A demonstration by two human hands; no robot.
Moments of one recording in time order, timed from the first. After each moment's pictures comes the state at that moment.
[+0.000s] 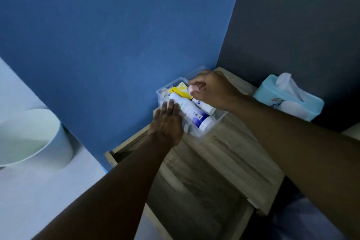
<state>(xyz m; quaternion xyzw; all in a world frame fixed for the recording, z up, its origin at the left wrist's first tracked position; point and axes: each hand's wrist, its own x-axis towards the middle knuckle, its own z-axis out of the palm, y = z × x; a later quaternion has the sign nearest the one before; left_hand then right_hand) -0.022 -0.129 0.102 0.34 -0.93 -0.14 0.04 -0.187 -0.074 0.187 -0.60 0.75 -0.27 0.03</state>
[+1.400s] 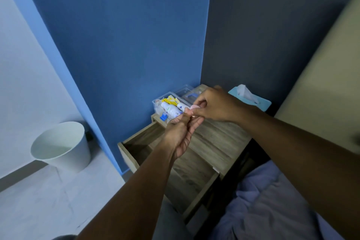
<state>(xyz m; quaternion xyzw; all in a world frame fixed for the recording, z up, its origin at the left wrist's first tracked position) 0.009 0.066 0.244 0.20 -0.27 -0.90 0.28 -0.117 0.126 0.324 -0.61 0.77 -0.18 0.05</state>
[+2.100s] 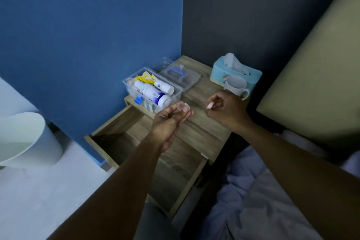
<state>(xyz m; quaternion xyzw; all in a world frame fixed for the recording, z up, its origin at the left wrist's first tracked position) -0.043 0.040 0.149 0.27 -0.34 -0.87 0.24 -0.197 0.159 0.168 -0.39 0.83 -0.40 0.07</state>
